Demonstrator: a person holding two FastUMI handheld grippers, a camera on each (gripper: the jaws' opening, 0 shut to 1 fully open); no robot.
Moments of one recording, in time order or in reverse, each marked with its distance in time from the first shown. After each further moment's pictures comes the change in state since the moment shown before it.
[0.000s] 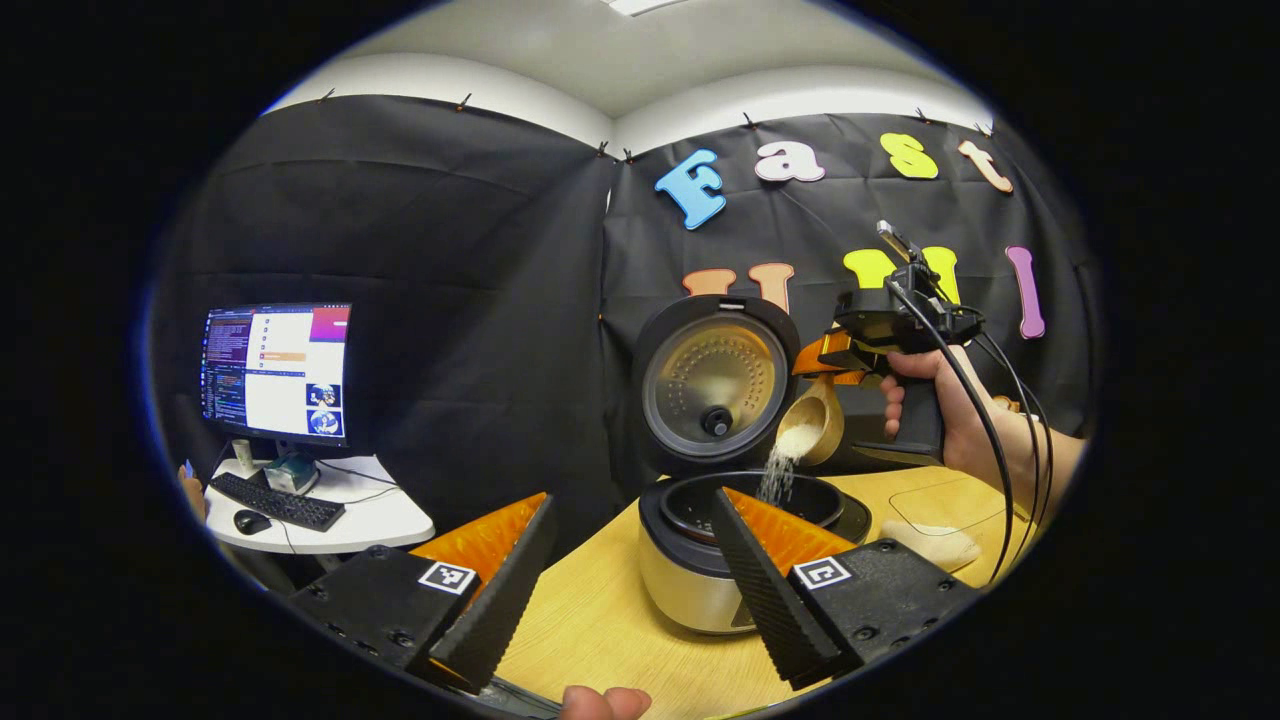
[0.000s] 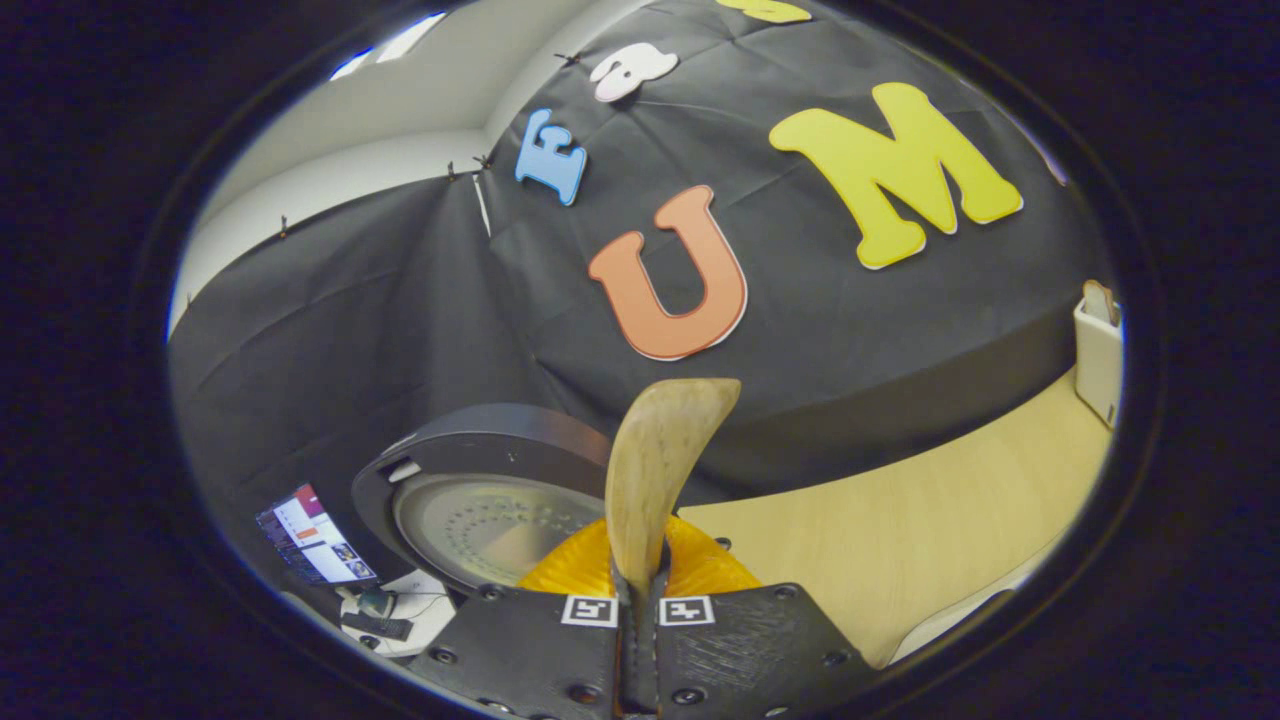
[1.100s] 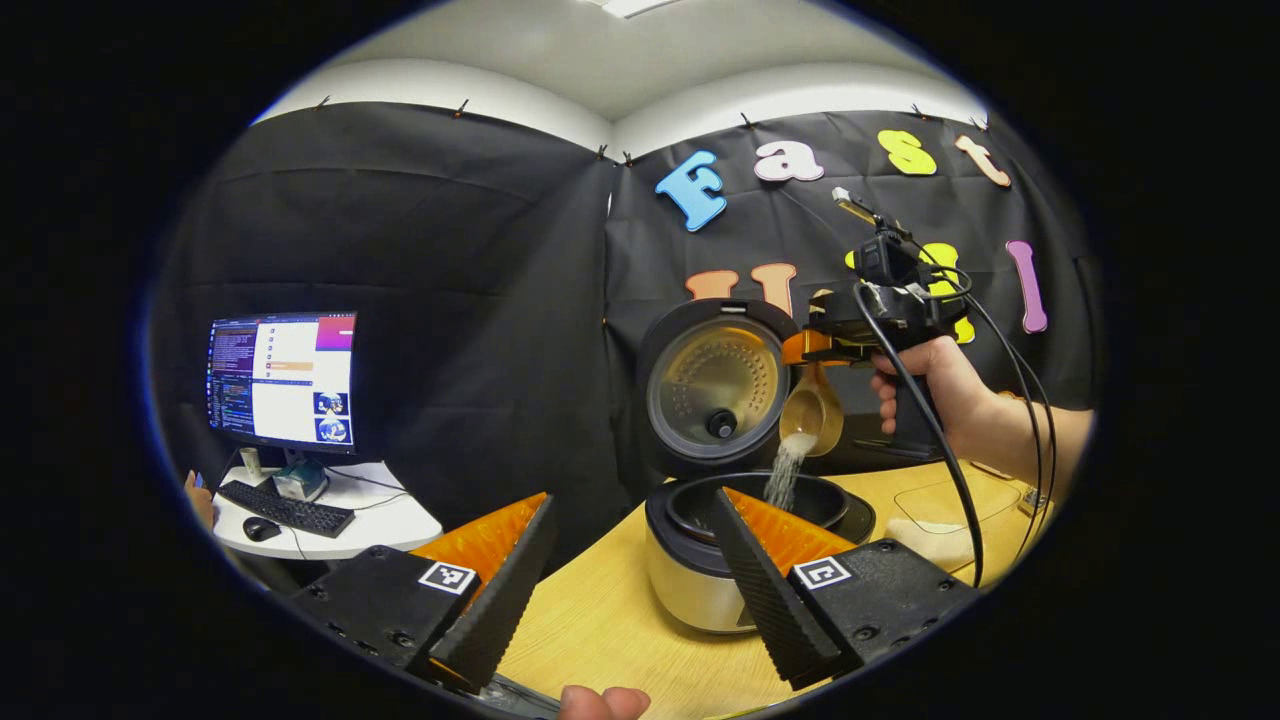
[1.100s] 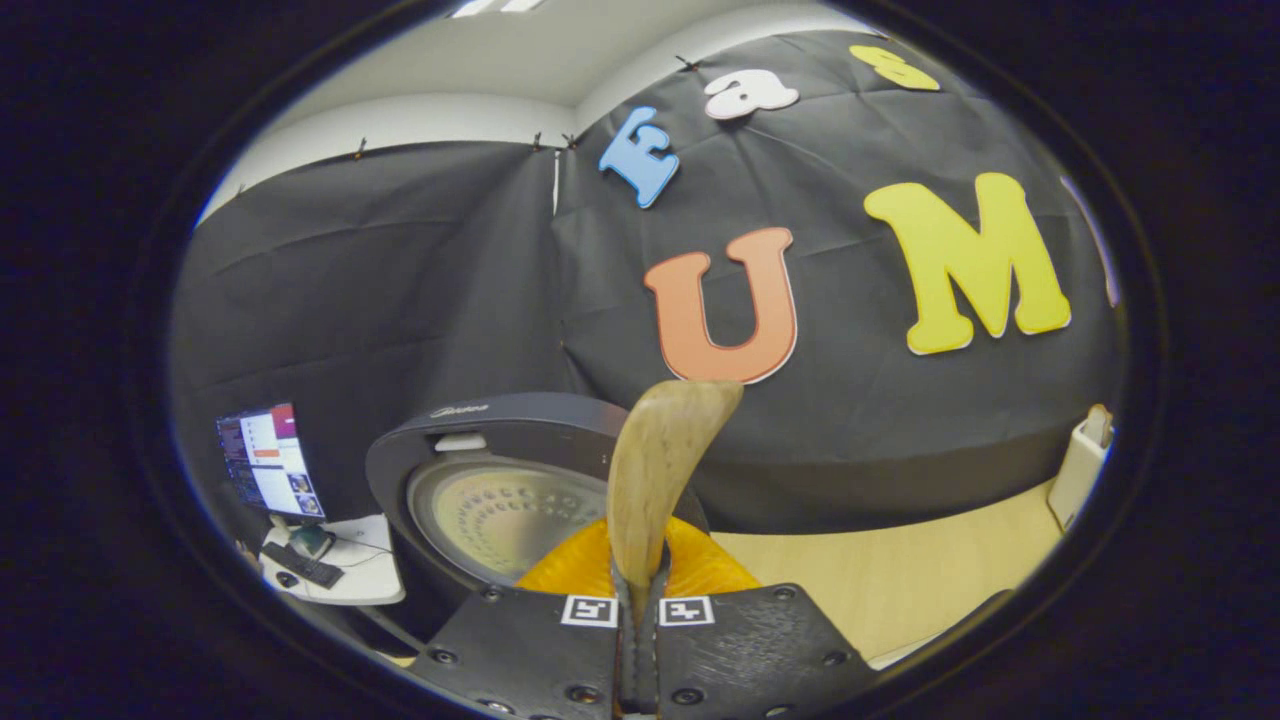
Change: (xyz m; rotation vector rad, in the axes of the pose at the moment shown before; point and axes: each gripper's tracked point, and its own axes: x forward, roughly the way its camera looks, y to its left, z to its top) left arm -0.002 0.003 0.005 0.017 -0.004 0.023; right arm -0.001 0.031 0.001 -0.305 -0.046 0.013
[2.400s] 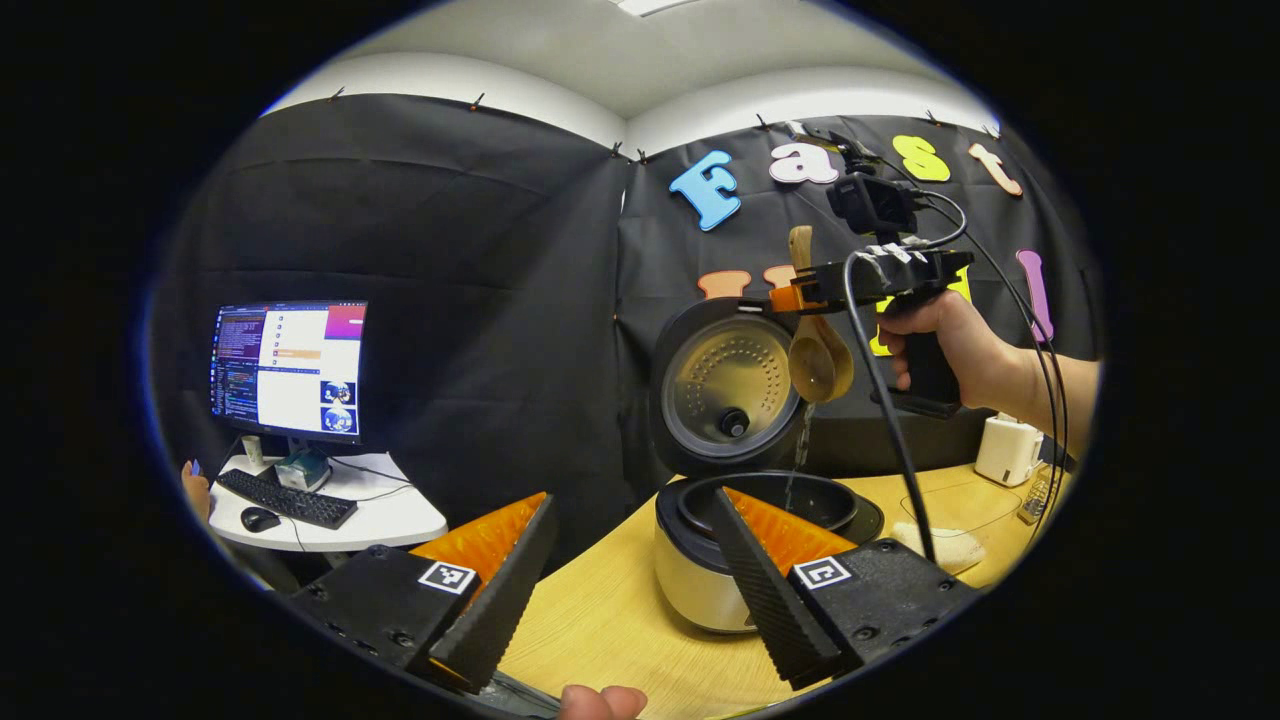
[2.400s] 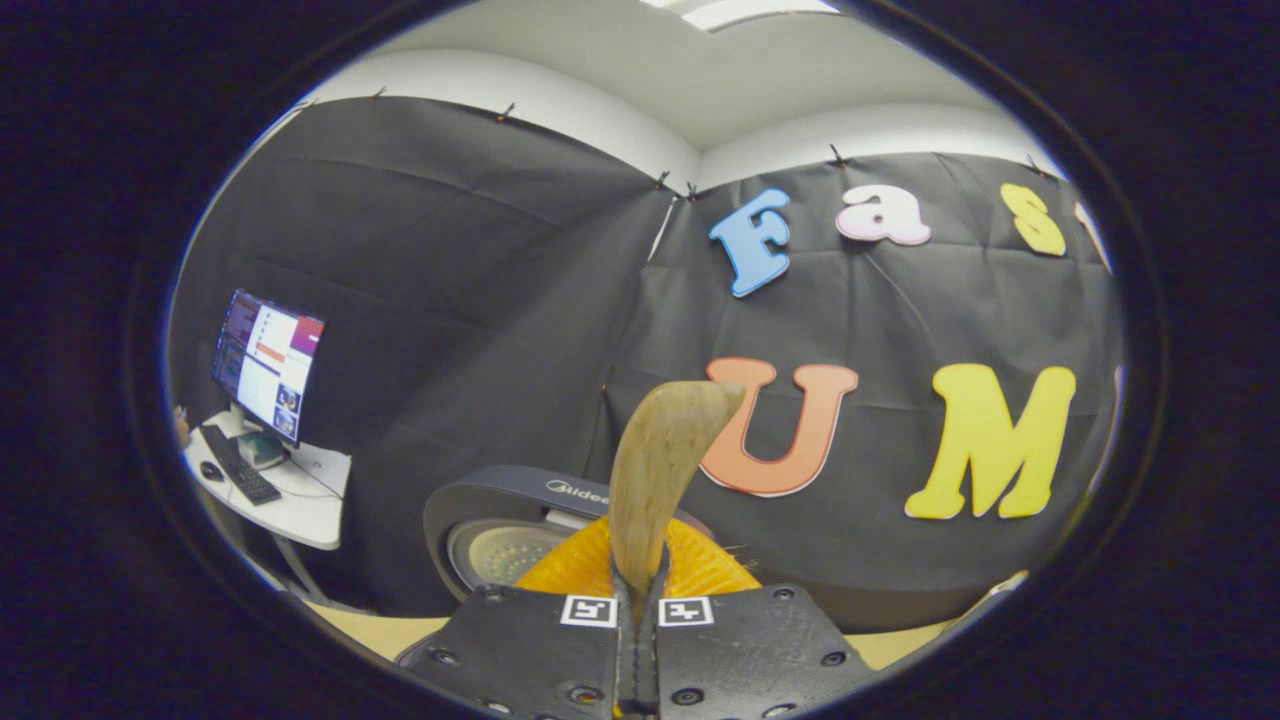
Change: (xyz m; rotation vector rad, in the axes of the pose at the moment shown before) left arm -0.001 0.009 -0.004 -0.025 0.001 0.012; right arm -0.018 0.057 0.065 -0.458 -0.201 -0.001
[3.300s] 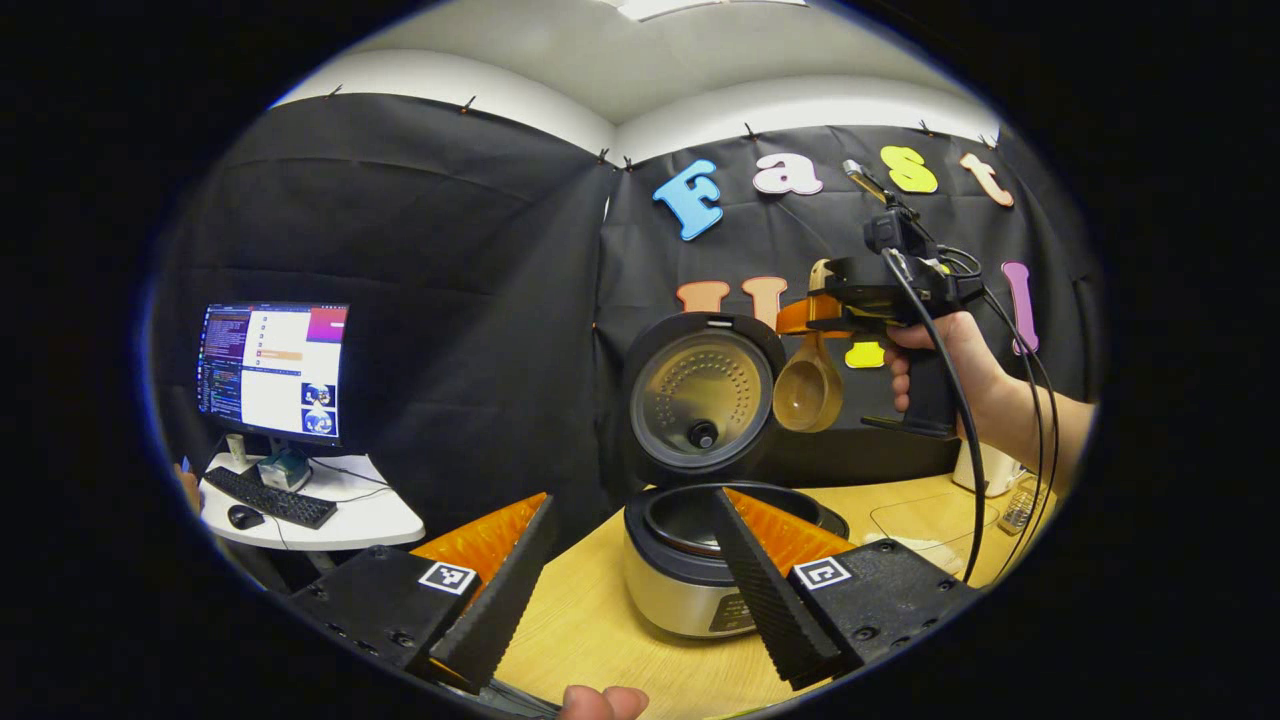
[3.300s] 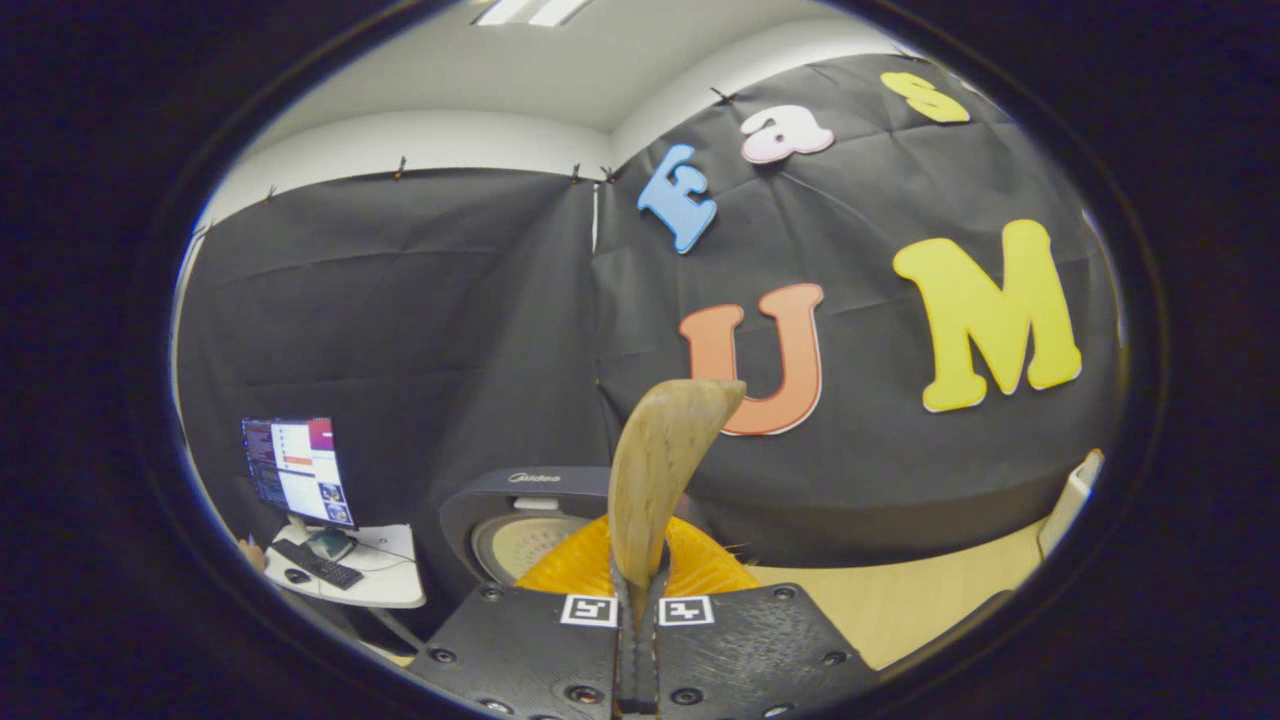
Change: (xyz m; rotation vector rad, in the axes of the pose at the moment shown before) left arm -0.006 -0.031 0.013 -0.019 -0.019 -0.059; right arm -0.033 -0.049 -0.025 0.453 0.095 0.036
